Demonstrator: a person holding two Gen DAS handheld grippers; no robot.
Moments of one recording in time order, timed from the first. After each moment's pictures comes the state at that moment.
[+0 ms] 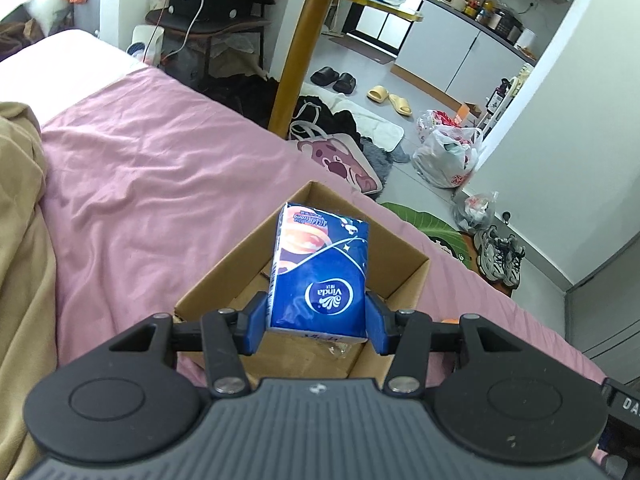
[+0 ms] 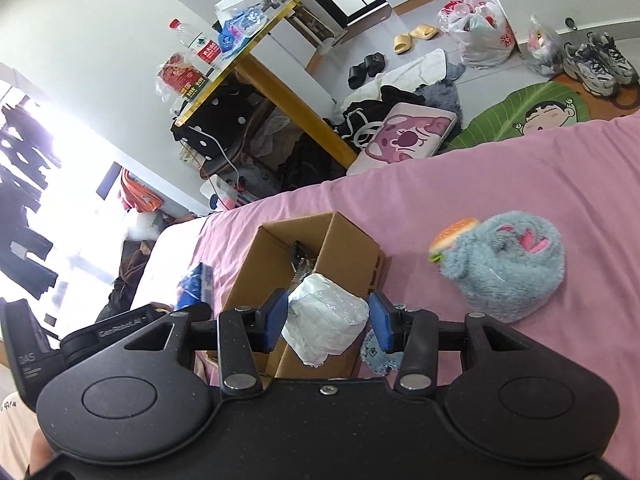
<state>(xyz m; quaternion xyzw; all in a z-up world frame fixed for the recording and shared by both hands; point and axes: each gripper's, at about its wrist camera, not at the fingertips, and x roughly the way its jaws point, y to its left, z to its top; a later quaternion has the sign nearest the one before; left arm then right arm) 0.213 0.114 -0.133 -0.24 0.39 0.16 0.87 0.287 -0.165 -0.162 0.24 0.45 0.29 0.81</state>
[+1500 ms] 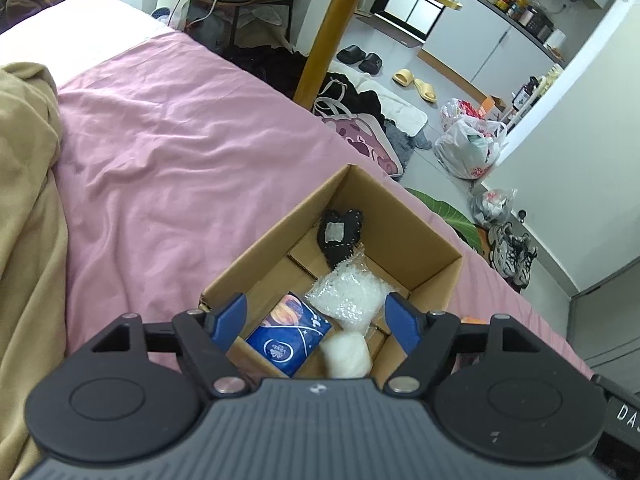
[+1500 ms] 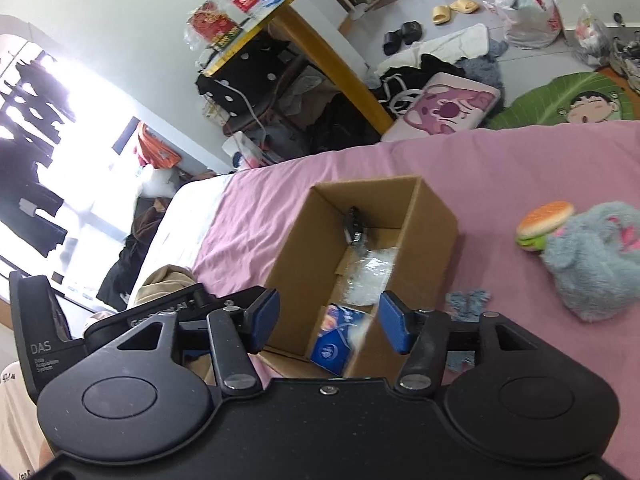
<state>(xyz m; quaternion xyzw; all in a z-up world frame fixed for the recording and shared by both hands) 0.215 0.137 -0.142 -0.27 0.43 0.18 0.84 0.287 -0.096 -0.148 0.20 0.49 0.33 0.78</state>
